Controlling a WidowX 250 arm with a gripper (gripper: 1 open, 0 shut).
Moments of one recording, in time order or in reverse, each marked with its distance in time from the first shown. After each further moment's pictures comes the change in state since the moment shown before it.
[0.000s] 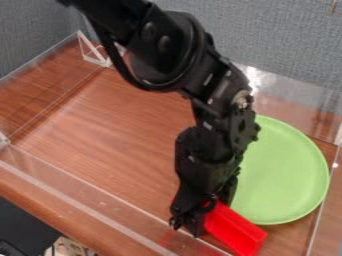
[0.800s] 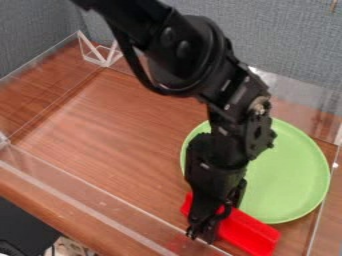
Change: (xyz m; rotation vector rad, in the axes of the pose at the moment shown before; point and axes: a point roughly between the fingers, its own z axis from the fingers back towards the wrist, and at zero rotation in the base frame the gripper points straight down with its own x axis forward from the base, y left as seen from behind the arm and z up) arm -0.015 -0.004 0.000 0.003 0.007 0.111
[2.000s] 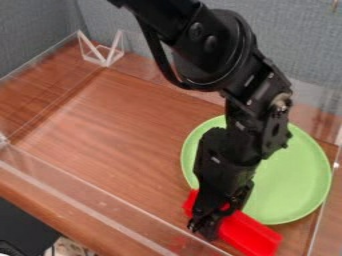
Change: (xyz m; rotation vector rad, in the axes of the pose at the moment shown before) arm -0.011 -0.005 0.008 0.042 -0.056 -0.170
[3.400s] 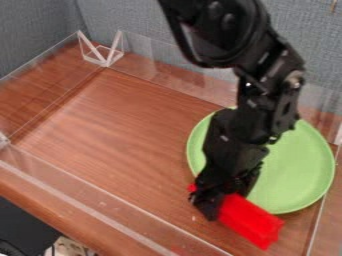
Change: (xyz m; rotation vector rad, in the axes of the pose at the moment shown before) arm 0.017 -0.026 0.012 0.005 -0.036 -0.070
